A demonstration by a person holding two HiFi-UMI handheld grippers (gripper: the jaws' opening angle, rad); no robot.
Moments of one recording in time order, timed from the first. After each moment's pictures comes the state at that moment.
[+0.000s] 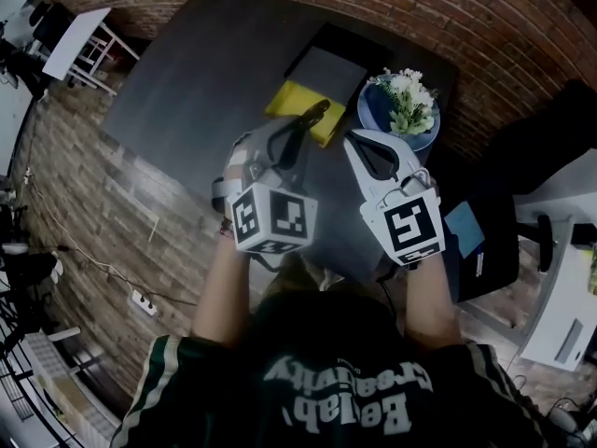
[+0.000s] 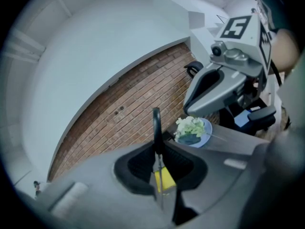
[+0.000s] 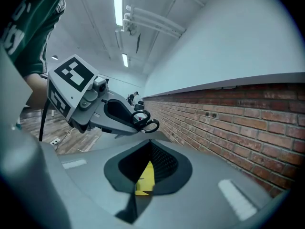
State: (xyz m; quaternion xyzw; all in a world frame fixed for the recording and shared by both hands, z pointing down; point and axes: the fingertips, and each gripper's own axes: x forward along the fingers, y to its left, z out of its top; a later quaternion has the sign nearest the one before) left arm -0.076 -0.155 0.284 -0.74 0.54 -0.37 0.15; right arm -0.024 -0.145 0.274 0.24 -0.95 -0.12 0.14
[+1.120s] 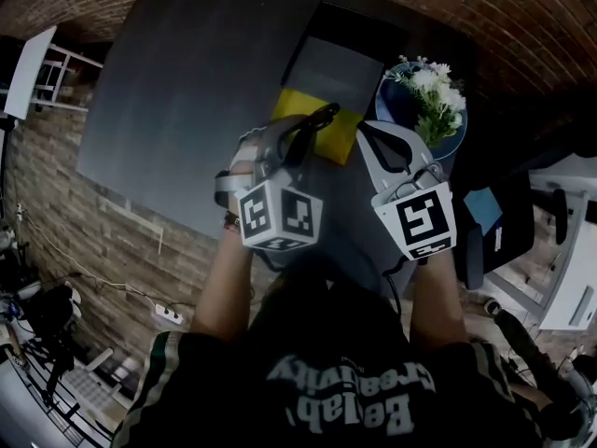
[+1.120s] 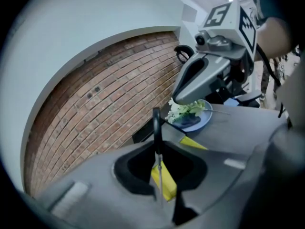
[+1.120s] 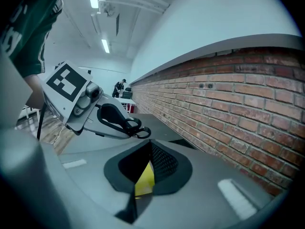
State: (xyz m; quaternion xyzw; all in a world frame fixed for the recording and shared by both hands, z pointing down) left arm -0.149 -0.284 0.398 -0.80 0.42 -0.41 0.12; right arm -0.094 -0.282 0.365 0.30 -0.93 -0.03 0.21
